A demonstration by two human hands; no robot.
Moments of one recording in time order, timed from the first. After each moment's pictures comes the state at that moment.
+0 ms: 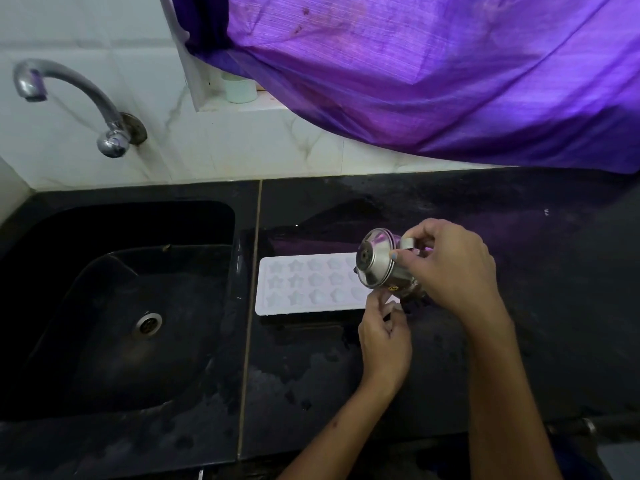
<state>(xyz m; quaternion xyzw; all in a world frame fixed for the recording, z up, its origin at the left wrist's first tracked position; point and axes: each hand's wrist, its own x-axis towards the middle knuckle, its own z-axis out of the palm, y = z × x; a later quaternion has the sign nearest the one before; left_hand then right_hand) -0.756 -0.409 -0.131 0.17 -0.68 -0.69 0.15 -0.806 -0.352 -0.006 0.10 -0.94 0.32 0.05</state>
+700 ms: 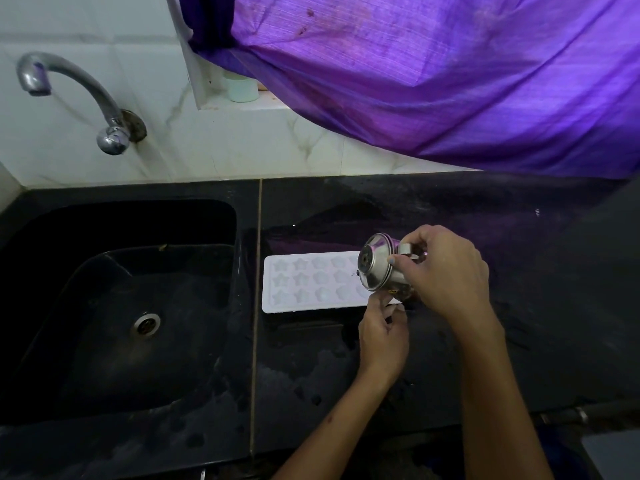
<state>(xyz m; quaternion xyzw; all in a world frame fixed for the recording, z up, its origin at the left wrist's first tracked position) -0.750 -0.428 -0.129 0.14 -0.67 -0.72 0.08 -0.793 -0.370 -0.016 0.09 -0.96 0.26 0.09</state>
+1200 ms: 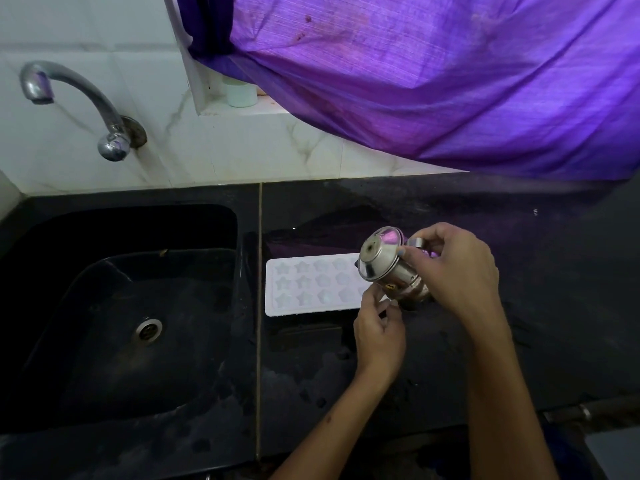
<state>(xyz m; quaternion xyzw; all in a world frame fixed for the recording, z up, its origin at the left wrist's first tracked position) -0.749 -0.436 -0.125 0.14 -0.68 -0.71 0.13 -0.789 -0.368 -0.008 0.04 -0.93 0.35 0.08</state>
